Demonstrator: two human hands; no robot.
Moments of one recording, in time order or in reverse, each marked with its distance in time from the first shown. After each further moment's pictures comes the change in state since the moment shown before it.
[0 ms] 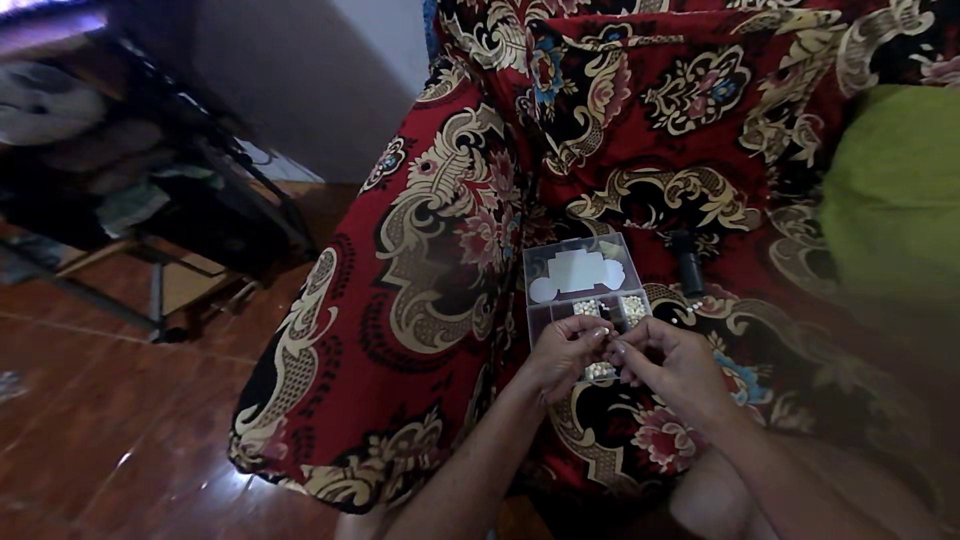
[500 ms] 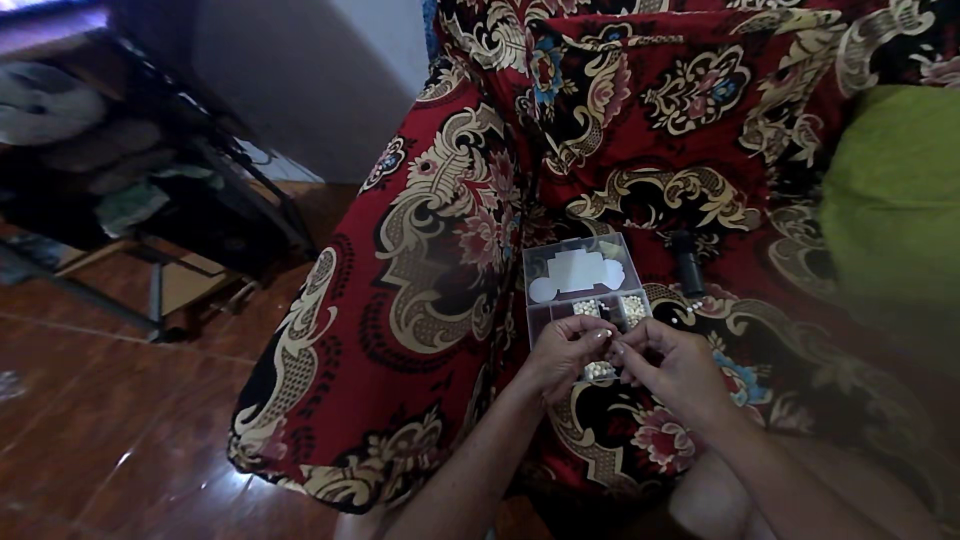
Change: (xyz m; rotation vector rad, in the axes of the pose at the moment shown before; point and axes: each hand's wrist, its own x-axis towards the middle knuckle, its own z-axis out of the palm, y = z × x) left_hand 0.000 0.000 -0.001 0.042 -0.027 0.045; right_hand -0.001 0.001 0.001 -0.063 0.014 -0.021
